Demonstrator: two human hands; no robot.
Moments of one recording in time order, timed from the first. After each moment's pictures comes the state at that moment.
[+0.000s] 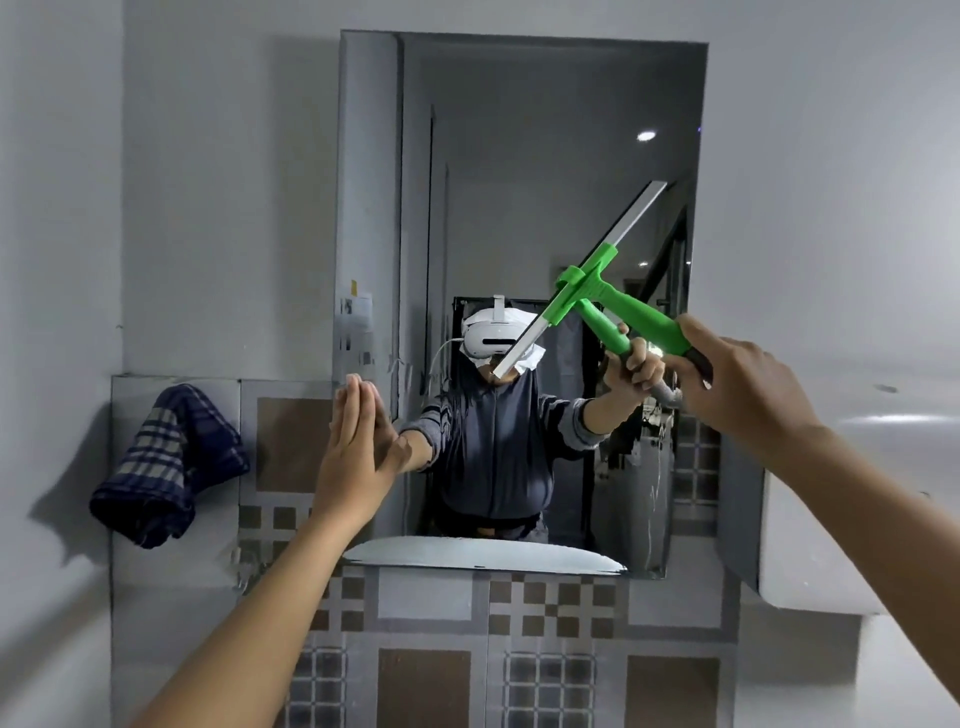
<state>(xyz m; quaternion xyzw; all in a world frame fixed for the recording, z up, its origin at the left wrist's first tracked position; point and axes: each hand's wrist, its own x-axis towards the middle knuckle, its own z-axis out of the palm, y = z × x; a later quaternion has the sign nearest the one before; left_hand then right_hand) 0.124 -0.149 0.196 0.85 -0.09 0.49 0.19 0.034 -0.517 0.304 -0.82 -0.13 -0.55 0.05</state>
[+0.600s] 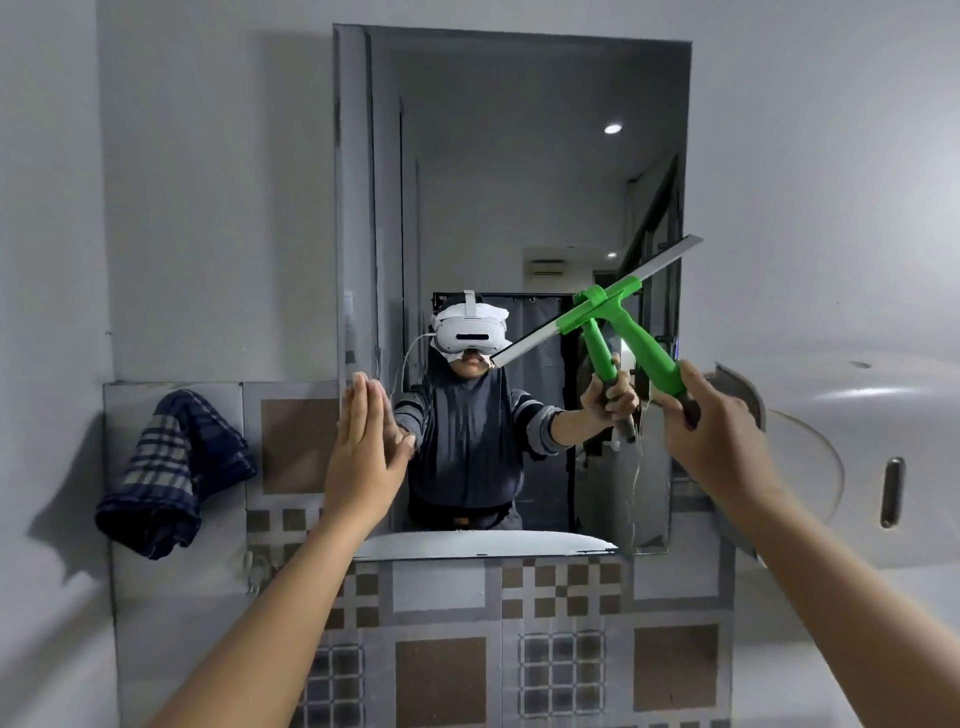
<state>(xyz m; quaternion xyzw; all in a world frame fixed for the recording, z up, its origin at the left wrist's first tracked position) 0.114 -0.141 0.199 0.84 -0.10 0.49 0.20 0.049 -0.486 0.251 -0.81 -0.09 -0.54 0.21</state>
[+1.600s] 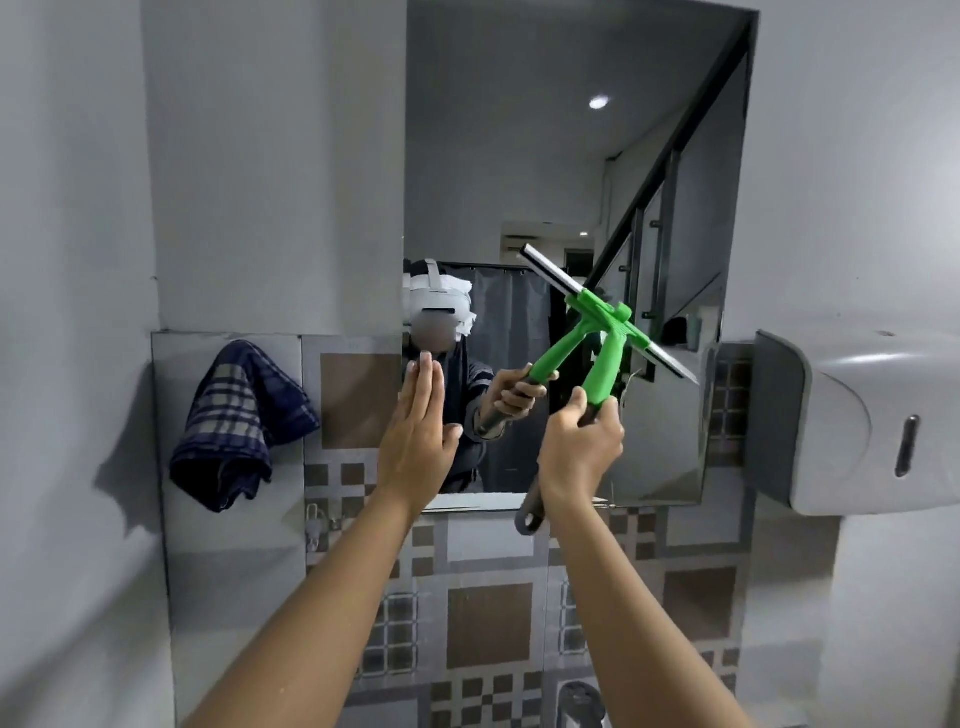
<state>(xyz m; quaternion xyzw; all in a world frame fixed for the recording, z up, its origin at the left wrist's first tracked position) 0.108 -0.116 0.173 0.83 -0.20 0.48 0.19 0.030 -0.260 0.209 -0.57 0.06 -0.50 0.65</state>
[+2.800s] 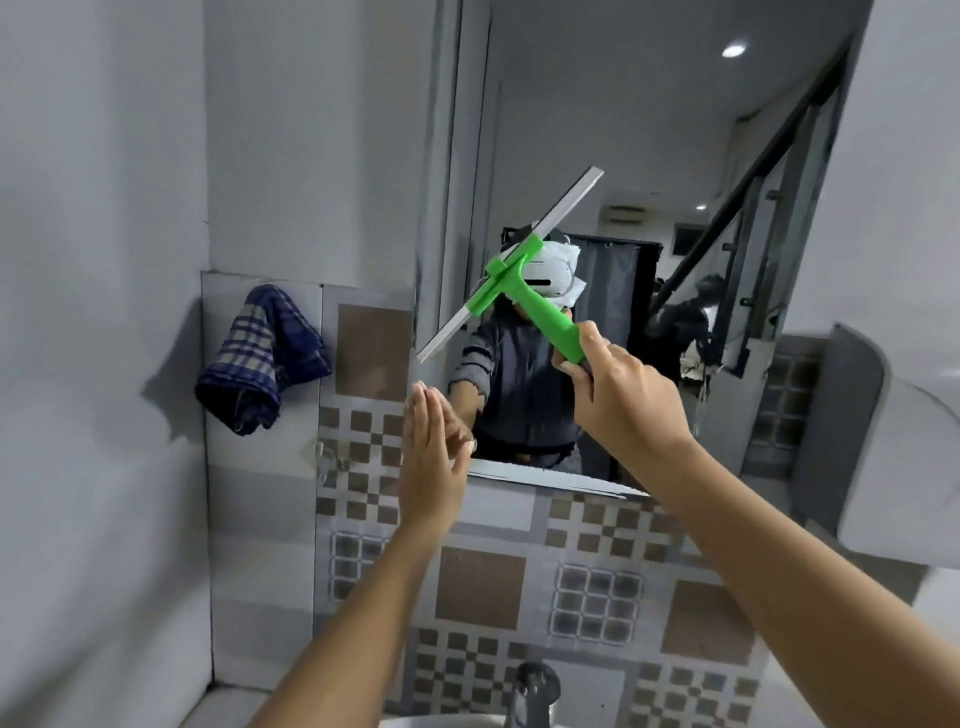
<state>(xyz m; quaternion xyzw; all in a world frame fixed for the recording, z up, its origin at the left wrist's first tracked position) 0.102 -0.163 0.103 0.82 -0.03 0.48 0.33 0.041 -0.349 0.236 -0.85 -0.21 -0.48 0.03</state>
